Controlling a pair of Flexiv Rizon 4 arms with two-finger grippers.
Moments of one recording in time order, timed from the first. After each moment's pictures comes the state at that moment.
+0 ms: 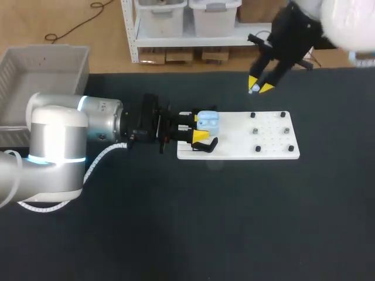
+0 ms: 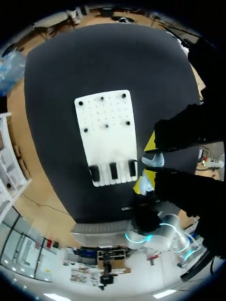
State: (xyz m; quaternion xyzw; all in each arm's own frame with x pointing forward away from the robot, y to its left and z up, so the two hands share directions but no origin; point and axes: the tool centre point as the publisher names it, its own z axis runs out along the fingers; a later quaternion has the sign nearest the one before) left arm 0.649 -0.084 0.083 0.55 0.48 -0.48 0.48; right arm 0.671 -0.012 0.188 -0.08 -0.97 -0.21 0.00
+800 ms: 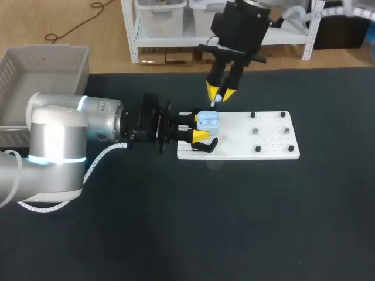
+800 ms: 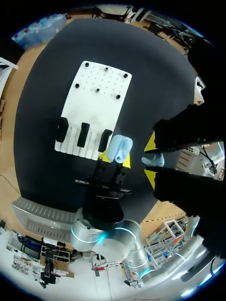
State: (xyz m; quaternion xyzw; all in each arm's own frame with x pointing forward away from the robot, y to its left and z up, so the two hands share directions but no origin) left arm 0.649 -0.084 0.083 0.55 0.48 -0.48 0.48; right arm 0.638 0.061 0.189 0.12 -0.97 -0.18 0.12
